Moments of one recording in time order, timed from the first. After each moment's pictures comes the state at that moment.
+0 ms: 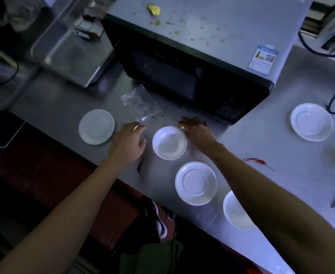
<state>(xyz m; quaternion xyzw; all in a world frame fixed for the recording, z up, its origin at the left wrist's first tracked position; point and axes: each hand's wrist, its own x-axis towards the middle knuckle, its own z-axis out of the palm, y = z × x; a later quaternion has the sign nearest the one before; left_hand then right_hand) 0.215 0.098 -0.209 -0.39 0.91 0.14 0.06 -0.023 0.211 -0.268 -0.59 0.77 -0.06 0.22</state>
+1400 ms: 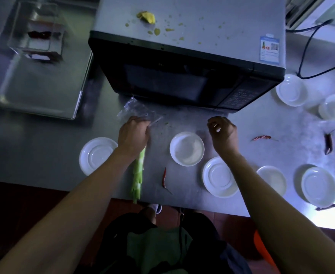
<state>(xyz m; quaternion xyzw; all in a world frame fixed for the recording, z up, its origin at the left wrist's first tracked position) 0.185 -0.016 -0.236 -0.24 0.95 0.18 -0.03 0.028 0.226 -0.232 -0.24 0.91 -0.33 0.04</state>
